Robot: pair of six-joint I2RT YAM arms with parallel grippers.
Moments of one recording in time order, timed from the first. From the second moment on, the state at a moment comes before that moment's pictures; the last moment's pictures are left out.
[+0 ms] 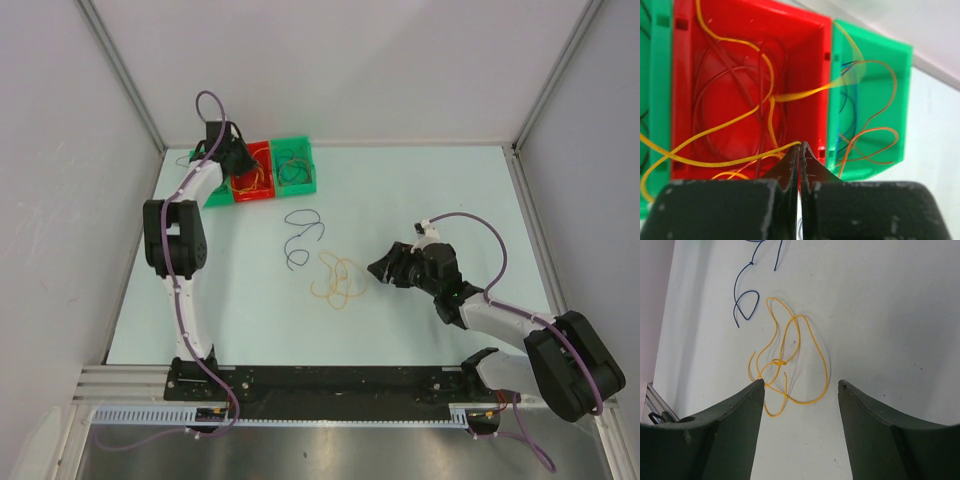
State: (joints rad) left arm -0.05 2.18 1.79 -0.25 0.16 -0.56; right arm 0.50 1.20 0.37 0.41 -0.18 0.68
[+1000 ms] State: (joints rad) left arm -0.03 2.25 2.09 -0.60 -0.08 -0.45; right arm 0.50 1.20 0.37 0.41 -0.19 0.68
